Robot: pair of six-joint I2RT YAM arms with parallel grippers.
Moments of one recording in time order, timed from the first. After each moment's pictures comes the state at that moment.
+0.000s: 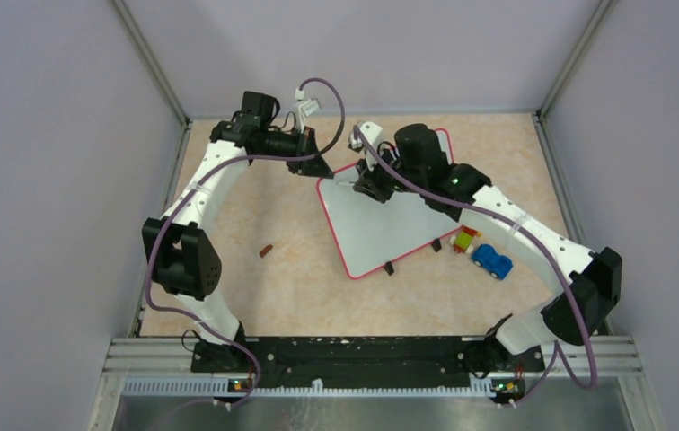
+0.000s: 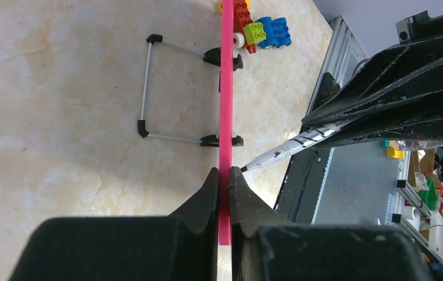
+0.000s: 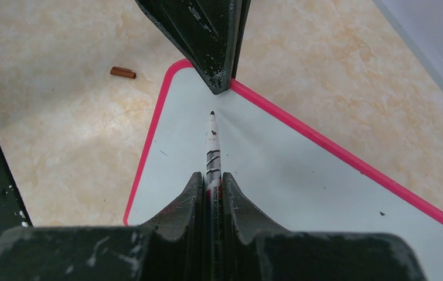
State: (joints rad) left arm -0.24 1.74 1.68 -0.81 1.00 0.08; right arm 0.74 1.44 1.41 -0.45 -0.26 -0.21
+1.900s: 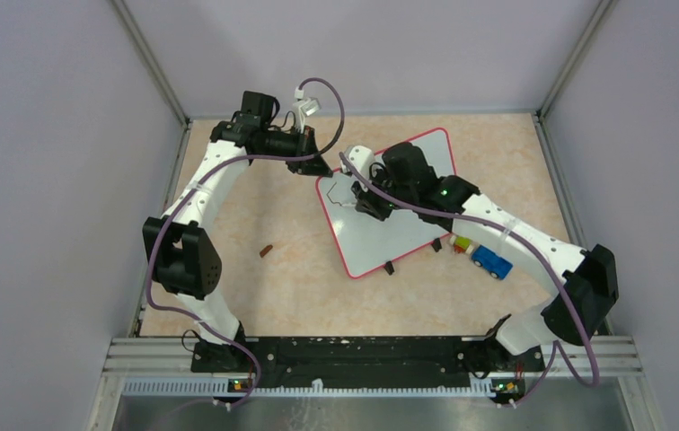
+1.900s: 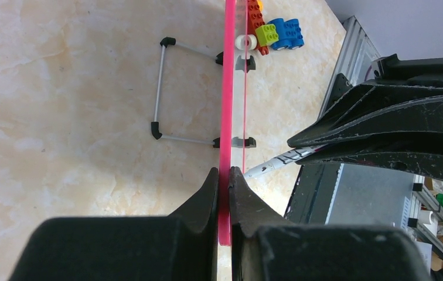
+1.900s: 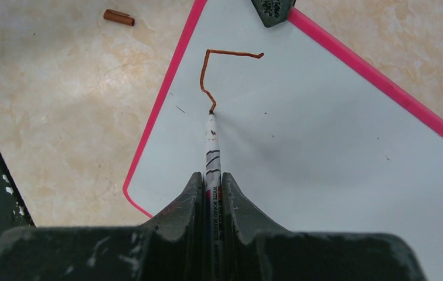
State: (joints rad) left arm -0.24 1.74 1.67 -0.79 0.98 0.10; right arm 0.79 1.45 1.32 -0.48 -0.18 -0.26
